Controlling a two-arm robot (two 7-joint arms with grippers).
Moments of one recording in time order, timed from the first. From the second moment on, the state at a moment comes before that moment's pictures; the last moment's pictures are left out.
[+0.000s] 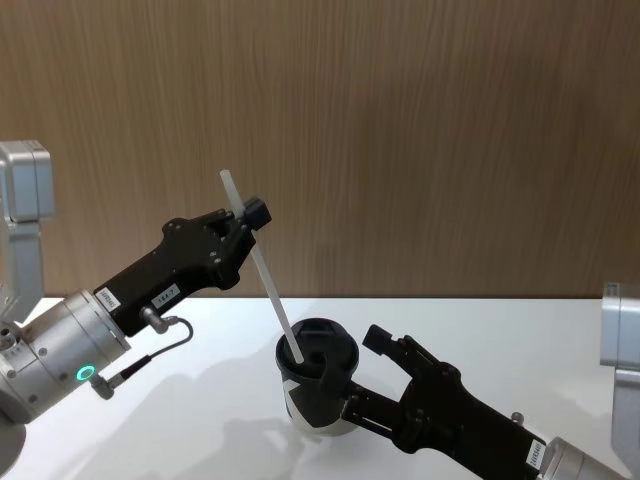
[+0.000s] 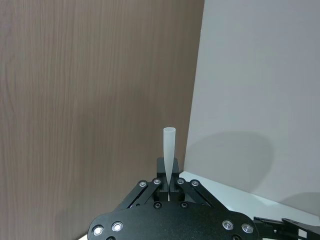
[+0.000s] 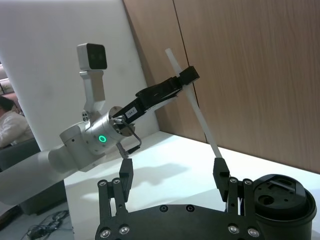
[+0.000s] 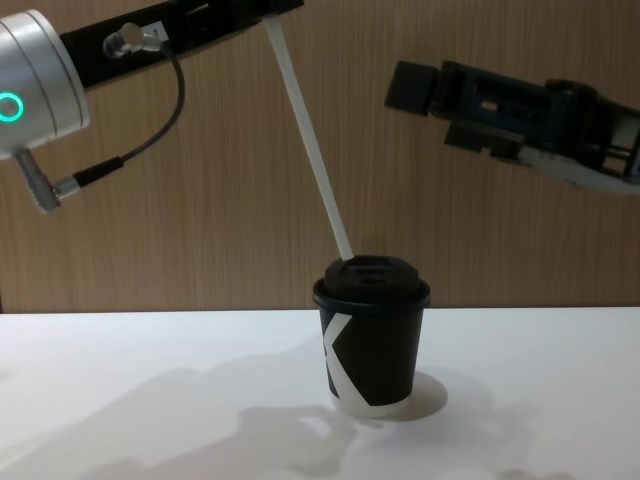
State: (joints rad) left arm -0.41 0.48 0.42 -1.62 -0.88 -0.01 -0.53; right arm -0.01 0.38 -0.23 -1.91 0.70 0.25 0.61
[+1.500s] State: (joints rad) left arm -0.51 0.40 0.46 -1.45 -0.85 -0.03 -0.59; right arm -0.01 0.38 -0.23 -1.91 0.70 0.25 0.61
